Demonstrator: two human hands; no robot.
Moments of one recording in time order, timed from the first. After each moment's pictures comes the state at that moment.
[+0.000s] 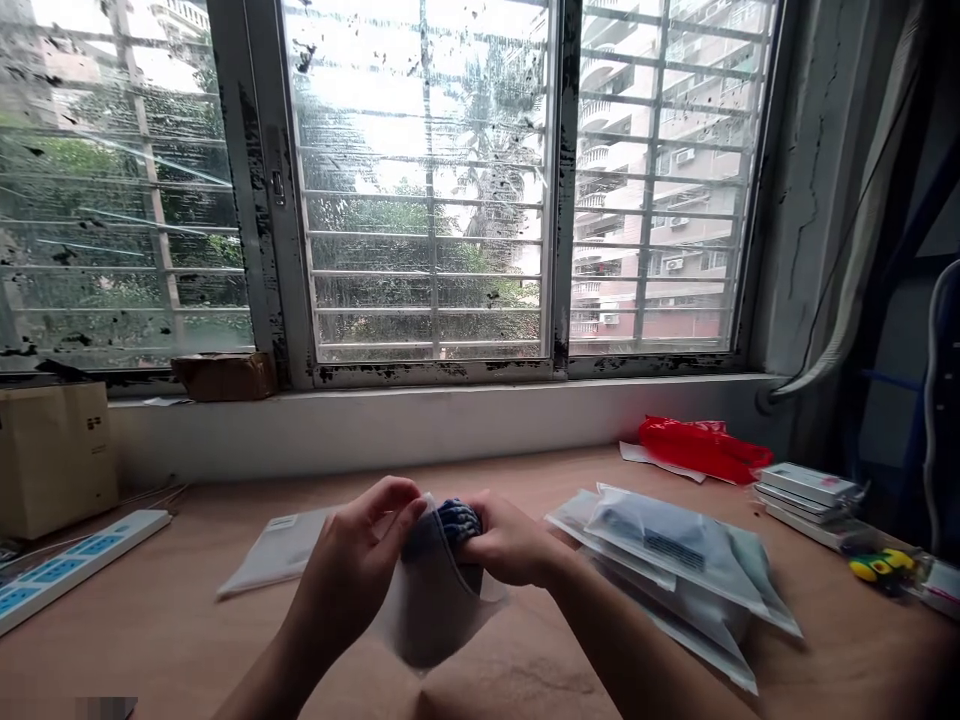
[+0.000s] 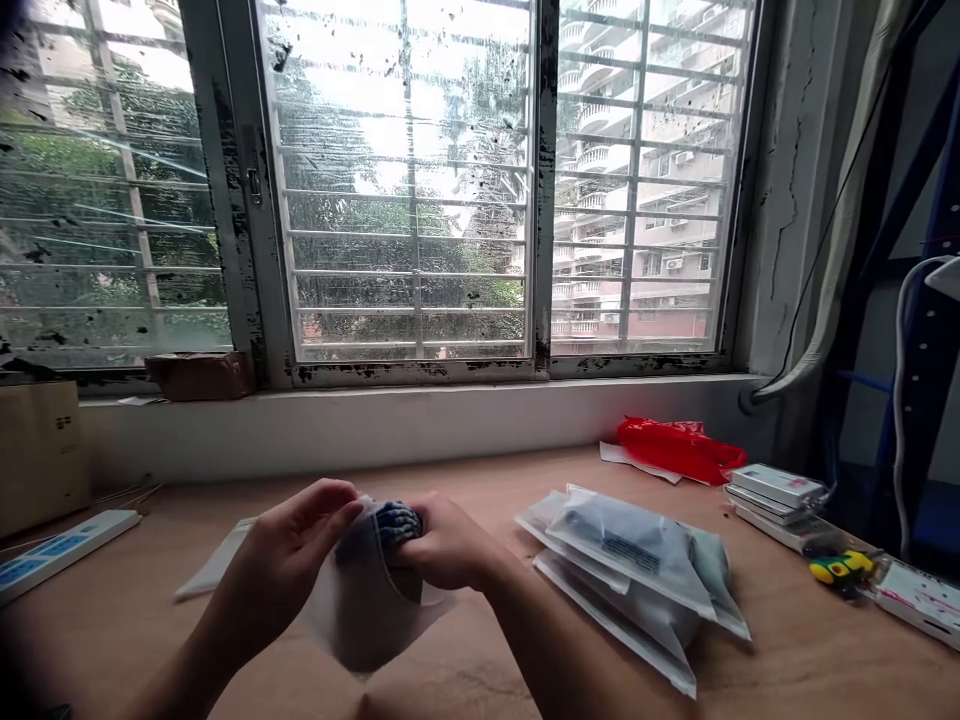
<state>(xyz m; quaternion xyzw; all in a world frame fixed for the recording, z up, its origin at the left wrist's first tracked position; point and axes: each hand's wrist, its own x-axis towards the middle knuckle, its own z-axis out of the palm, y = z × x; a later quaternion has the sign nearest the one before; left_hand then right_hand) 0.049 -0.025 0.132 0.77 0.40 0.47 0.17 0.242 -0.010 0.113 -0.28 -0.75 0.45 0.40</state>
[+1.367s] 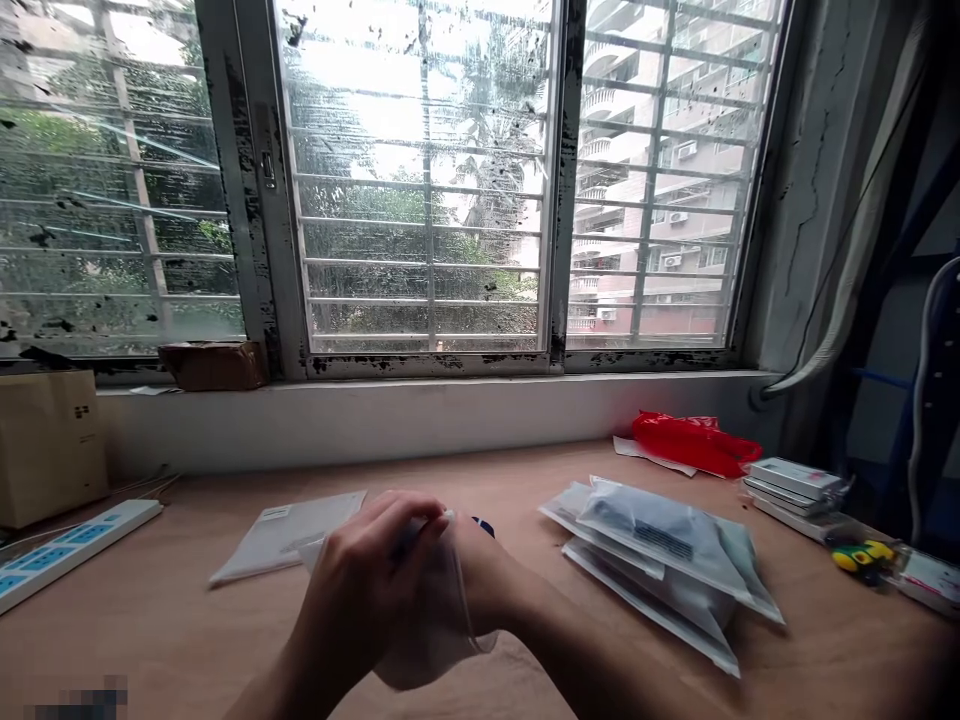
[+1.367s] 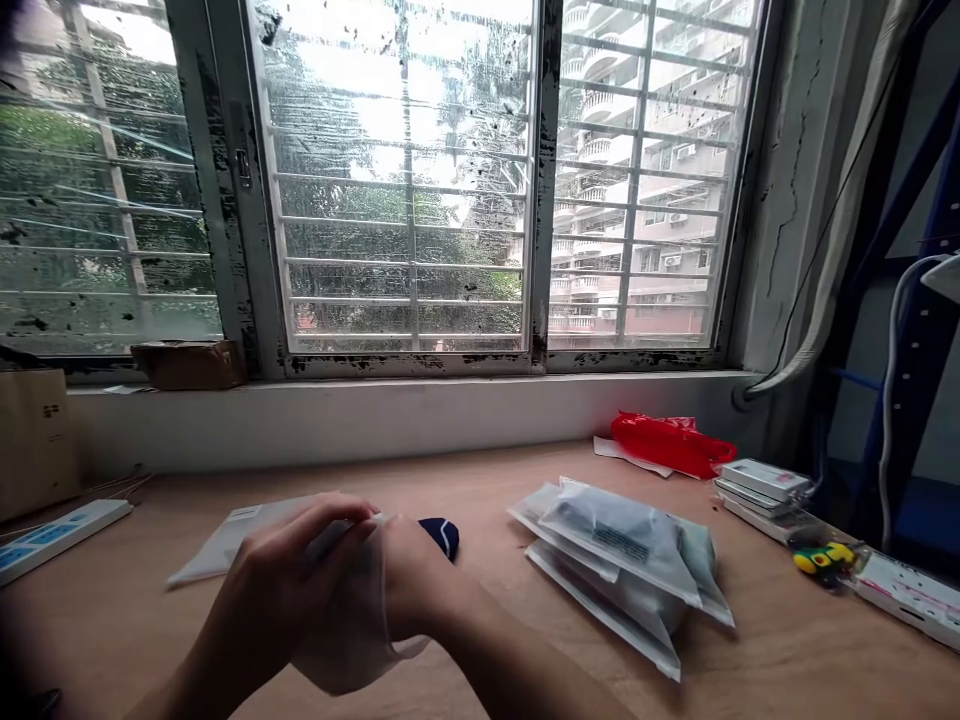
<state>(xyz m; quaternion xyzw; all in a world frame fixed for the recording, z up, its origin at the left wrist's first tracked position) 0.064 -0.044 0.123 0.81 0.31 0.50 -0.04 0.204 -0.024 0.106 -0.34 -0.87 0.09 0.34</state>
